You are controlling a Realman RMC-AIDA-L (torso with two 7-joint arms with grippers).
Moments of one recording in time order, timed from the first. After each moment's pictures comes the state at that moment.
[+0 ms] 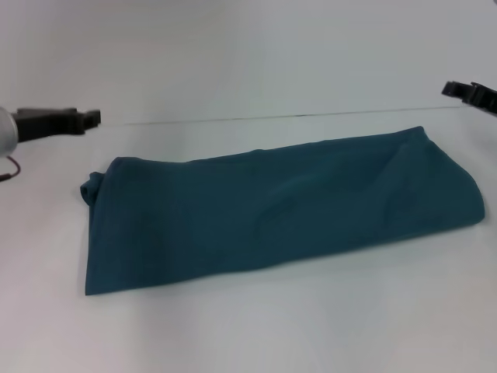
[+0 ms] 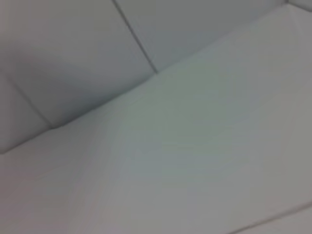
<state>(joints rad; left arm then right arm) -0.76 -2.08 0.71 0.75 2.29 0.80 -2.04 0.69 2.00 -0.53 -0.57 -2.00 -0.70 2.02</state>
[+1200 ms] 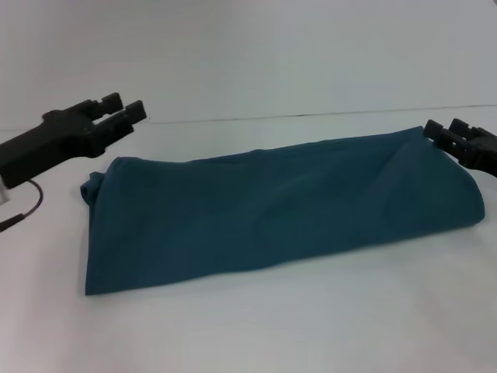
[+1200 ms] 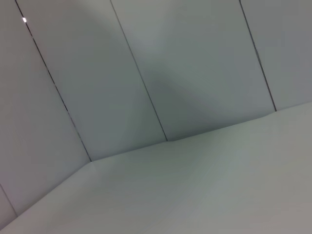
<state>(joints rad) -0.56 -2.08 0.69 0.66 1.62 1.32 -1.47 0.44 2.09 -0.52 -0.58 -1.62 -1.15 1.40</state>
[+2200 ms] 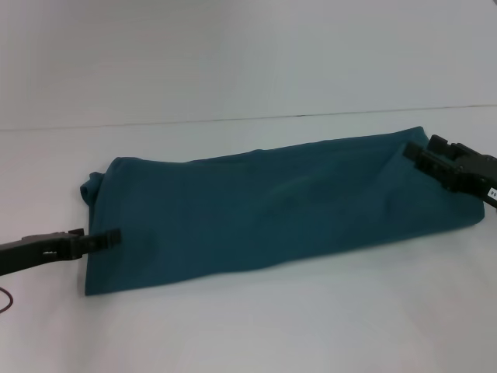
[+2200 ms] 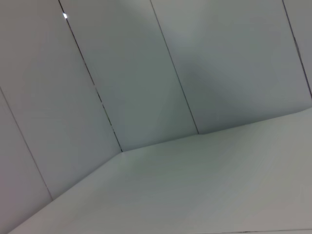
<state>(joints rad) -0.46 -2.13 0.69 0.83 2.16 1.20 -1.98 0.43 2.09 -0.52 -0.52 -1.62 -1.24 1.30</state>
